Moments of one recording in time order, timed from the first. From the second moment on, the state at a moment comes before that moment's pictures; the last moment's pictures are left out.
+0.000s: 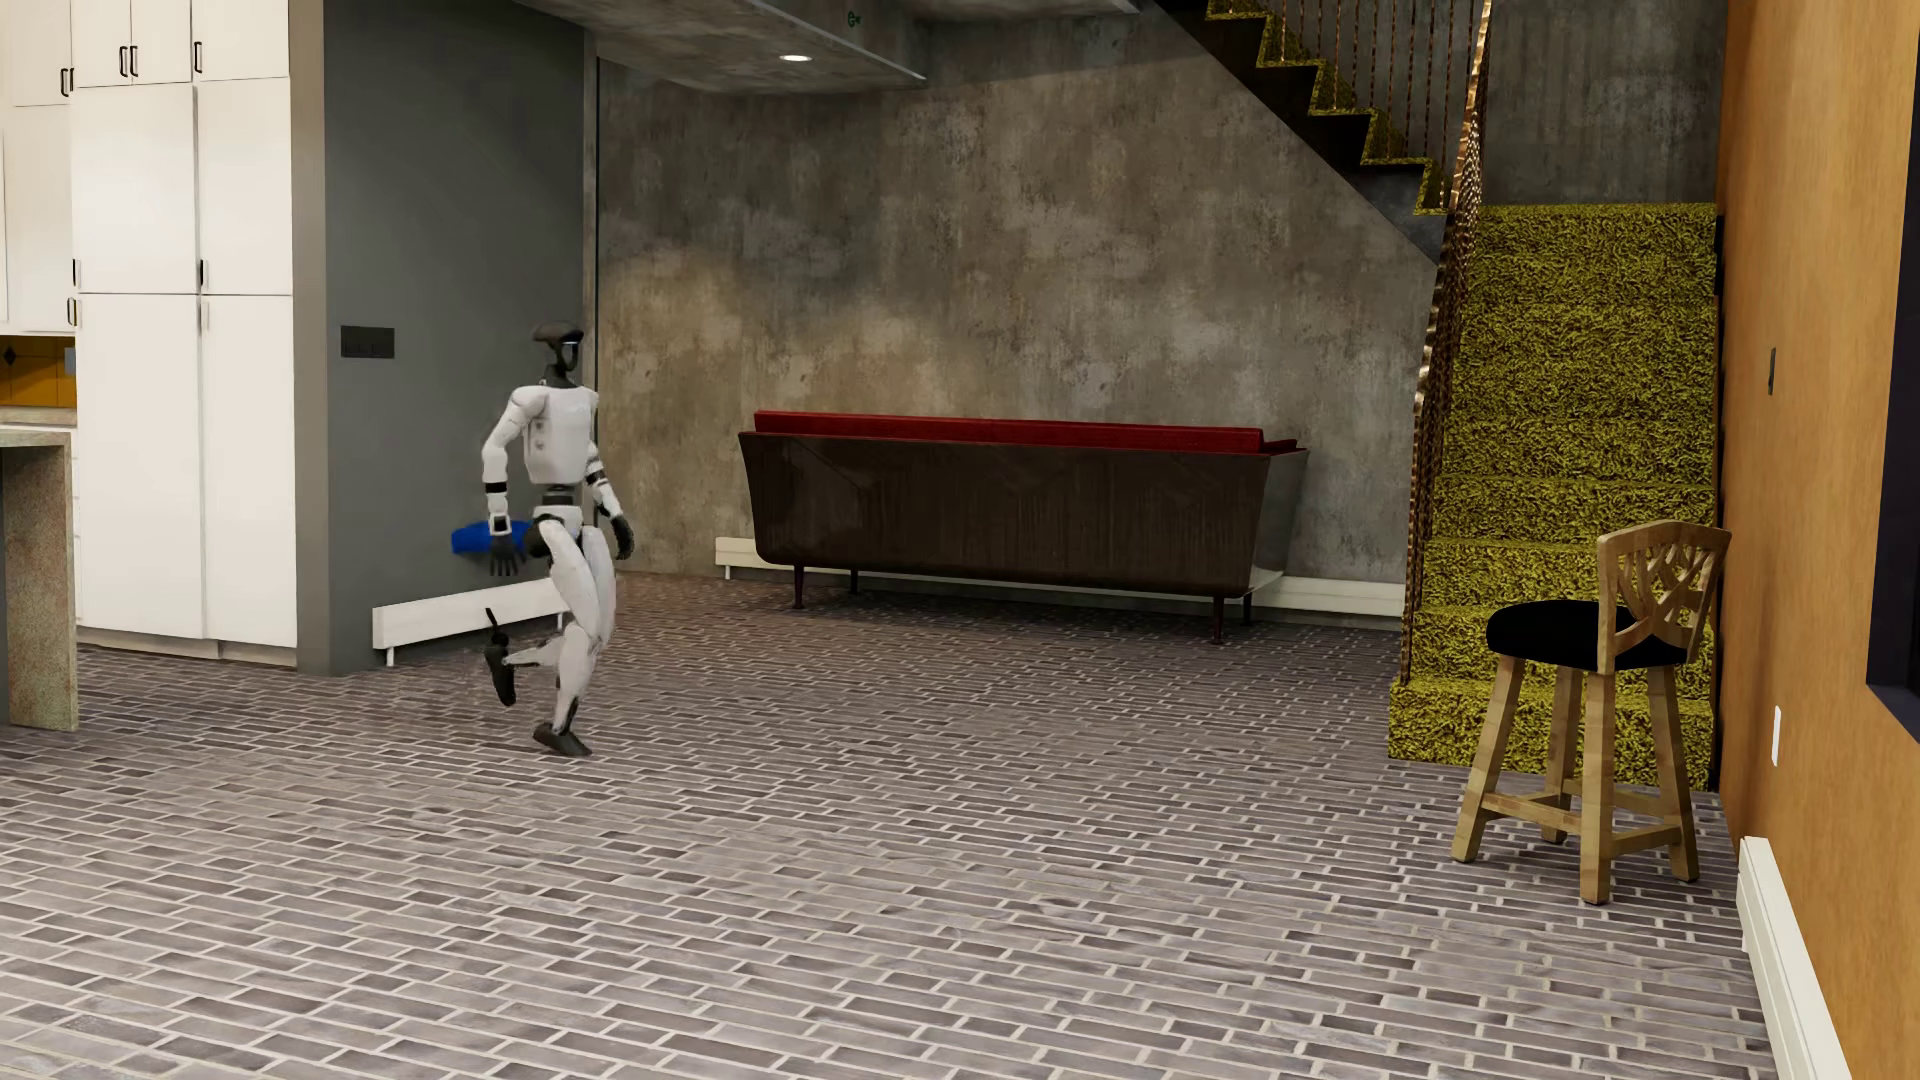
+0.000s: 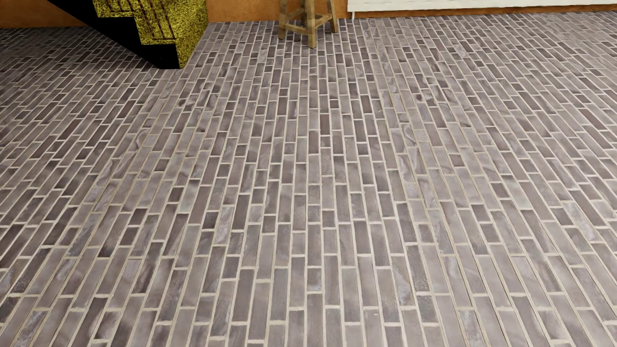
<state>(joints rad) 0.01 -0.29 -0.07 0.18 0.24 0.13 0.00 0.00 0.11 1.36 0.66 0.27 0.41 -0.07 0.09 0.36 -0.40 0.00 0.00 -0.35 0.71 0.76 0.91 0.00 0.00 0.00 0.00 0.00 0.00</state>
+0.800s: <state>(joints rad) 0.36 -0.43 -0.25 0.07 0.01 0.07 0.00 0.00 0.08 0.55 0.48 0.20 0.53 -0.28 -0.35 0.39 -0.40 0.00 0.00 -0.17 0.80 0.33 0.99 0.00 0.00 0.00 0.00 0.00 0.00</state>
